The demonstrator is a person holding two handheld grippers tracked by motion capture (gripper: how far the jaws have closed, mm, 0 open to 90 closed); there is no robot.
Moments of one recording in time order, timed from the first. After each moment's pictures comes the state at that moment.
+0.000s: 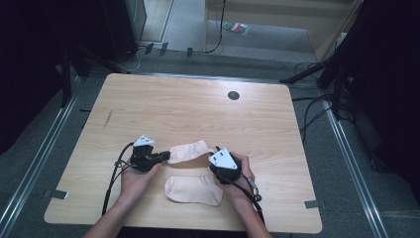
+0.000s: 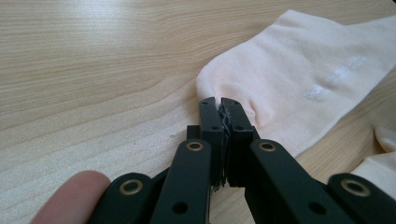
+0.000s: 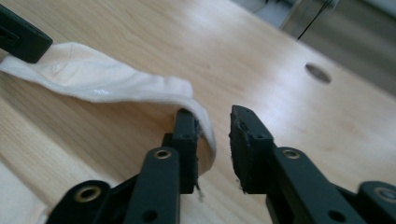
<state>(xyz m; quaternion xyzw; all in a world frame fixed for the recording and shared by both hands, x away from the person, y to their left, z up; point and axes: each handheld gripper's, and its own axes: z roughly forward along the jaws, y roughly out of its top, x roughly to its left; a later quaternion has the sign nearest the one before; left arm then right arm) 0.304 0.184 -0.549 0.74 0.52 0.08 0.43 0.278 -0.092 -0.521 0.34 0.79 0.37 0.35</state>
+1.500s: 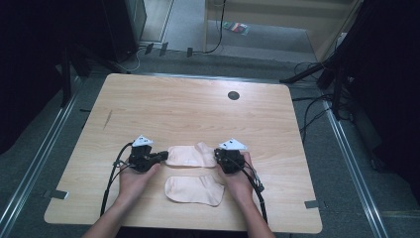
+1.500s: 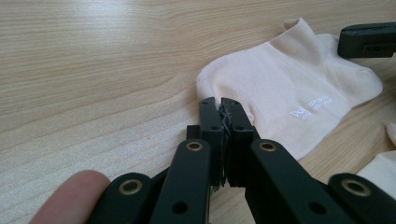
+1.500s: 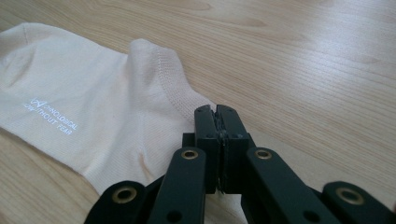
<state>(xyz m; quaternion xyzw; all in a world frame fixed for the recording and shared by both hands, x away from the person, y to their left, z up) 0.303 0.188 -0.550 0.74 0.52 0.08 0.42 0.322 -0.109 -0.548 0.44 0.79 0.38 0.20</state>
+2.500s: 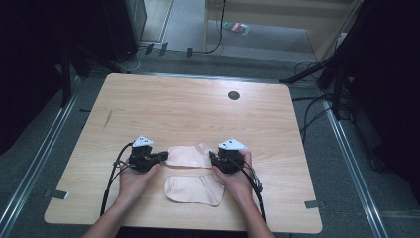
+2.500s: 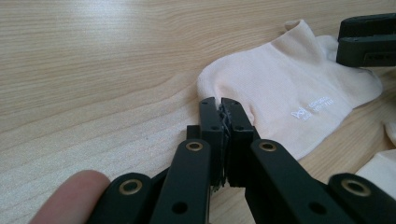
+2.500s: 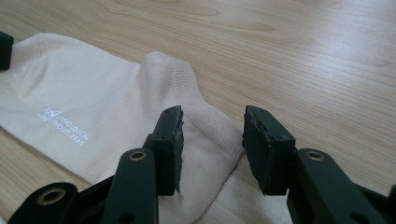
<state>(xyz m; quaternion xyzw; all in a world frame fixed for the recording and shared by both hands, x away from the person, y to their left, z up) 0.303 0.187 -0.550 0.74 0.52 0.08 0.42 0.322 -0.105 -0.547 0.44 0.78 0.39 0.19</state>
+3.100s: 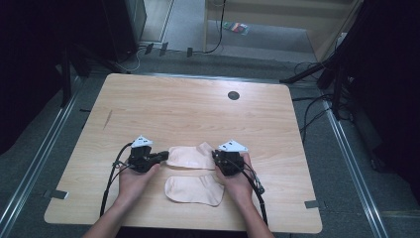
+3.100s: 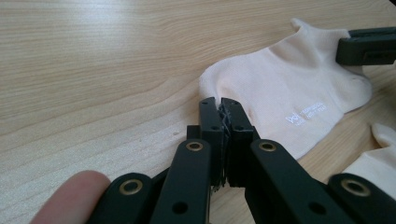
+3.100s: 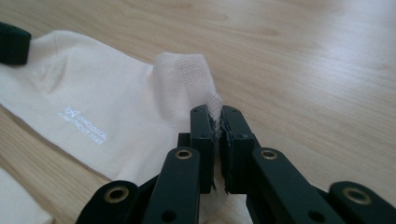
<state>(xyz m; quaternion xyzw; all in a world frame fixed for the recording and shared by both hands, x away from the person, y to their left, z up) 0.298 0.187 -0.544 0.74 0.51 0.09 0.43 0.312 -0.107 -0.540 0.43 0.79 0.40 0.19</state>
